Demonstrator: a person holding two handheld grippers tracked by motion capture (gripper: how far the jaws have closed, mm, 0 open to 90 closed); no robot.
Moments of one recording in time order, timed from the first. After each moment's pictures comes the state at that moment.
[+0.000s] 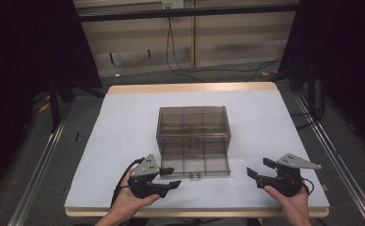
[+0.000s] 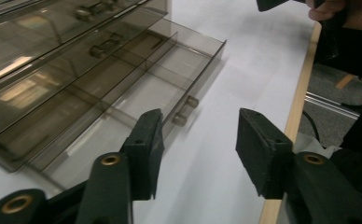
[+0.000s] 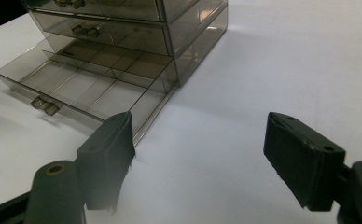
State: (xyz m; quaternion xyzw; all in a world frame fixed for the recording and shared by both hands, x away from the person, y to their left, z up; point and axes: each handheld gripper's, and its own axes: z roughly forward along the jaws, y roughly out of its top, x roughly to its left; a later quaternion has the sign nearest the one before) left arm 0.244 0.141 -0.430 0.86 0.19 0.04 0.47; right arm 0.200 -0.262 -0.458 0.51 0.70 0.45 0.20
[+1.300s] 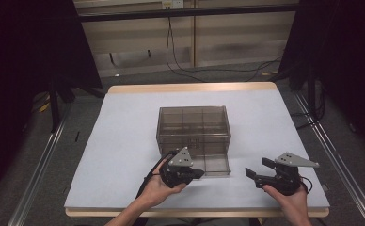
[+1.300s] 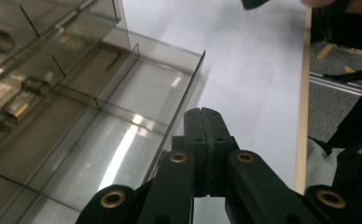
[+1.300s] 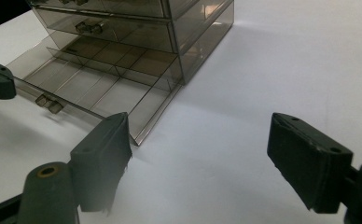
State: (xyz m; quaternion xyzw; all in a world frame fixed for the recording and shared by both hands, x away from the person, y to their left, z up) left arm 0.271 0.069 -0.443 0.90 0.13 0.01 0.43; right arm 0.205 -0.260 -0.458 0.50 0.71 0.45 0.19
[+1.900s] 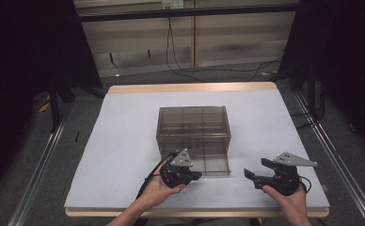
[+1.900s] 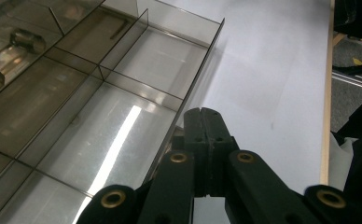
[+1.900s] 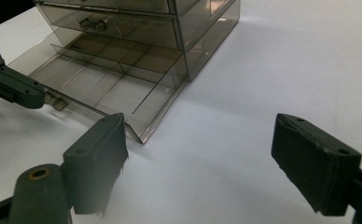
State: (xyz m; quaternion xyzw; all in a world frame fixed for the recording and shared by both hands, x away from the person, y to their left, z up) left arm 0.277 0.070 -0.459 0.90 0.15 0.00 0.40; right arm 0.206 -0.258 -0.458 0.50 0.72 0.45 0.18
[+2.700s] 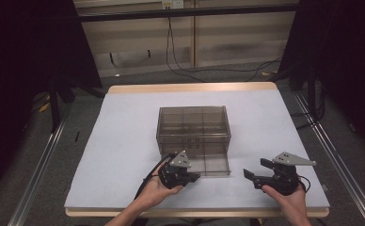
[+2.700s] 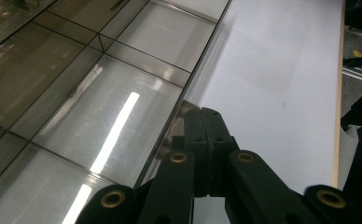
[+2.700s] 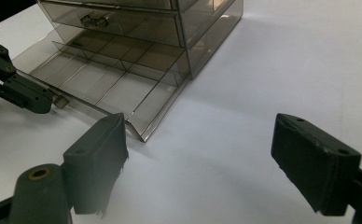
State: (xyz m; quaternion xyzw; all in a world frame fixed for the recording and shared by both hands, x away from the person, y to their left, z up) left arm 0.281 0.075 -0.469 0.91 0.15 -0.01 0.38; right arm 0.207 -0.258 -0.459 0.50 0.72 0.45 0.17
